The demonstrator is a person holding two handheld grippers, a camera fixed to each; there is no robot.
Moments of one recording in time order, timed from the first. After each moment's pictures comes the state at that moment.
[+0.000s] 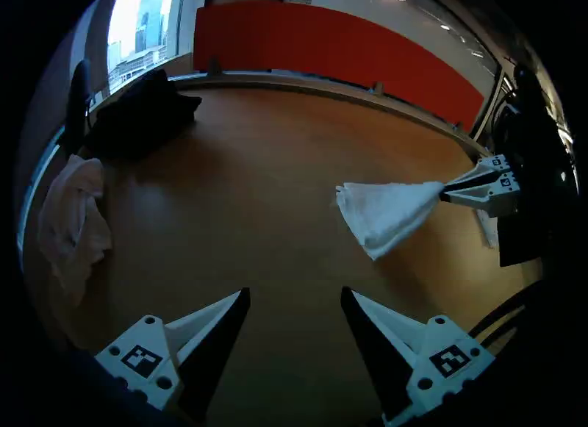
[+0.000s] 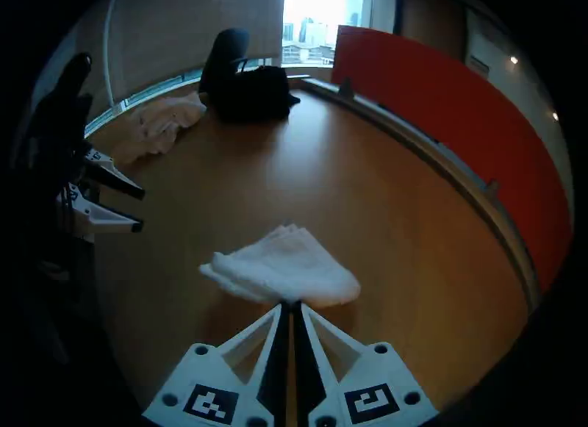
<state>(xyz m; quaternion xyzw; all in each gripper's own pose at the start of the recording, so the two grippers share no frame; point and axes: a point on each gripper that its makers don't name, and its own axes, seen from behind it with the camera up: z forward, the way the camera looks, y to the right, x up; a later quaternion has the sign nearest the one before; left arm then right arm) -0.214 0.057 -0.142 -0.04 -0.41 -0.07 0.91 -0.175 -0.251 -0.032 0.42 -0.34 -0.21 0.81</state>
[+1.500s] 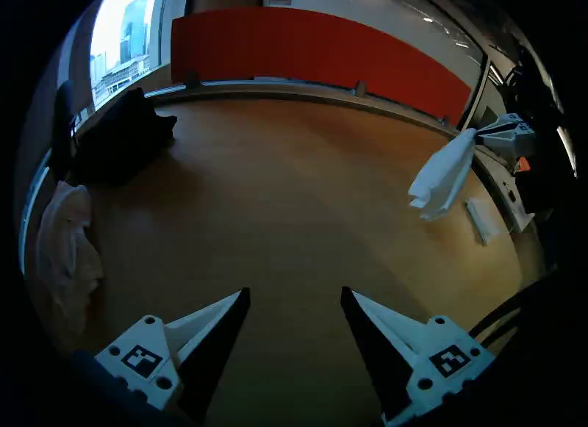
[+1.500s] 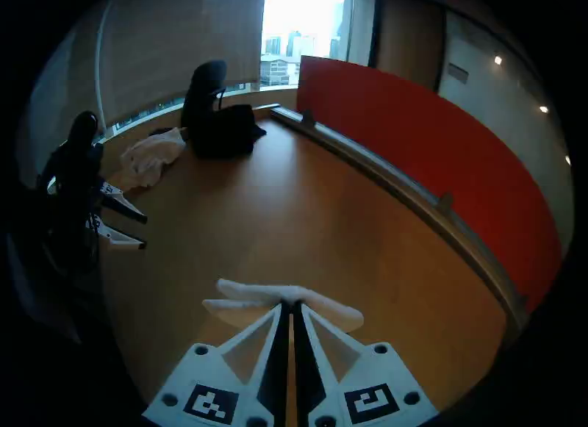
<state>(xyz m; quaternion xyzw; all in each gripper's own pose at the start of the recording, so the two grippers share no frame) -0.201 0.080 -0.116 -0.07 -0.41 -0.04 0.91 -0.078 -0.147 0.013 0.40 -0.32 -0.19 0.84</state>
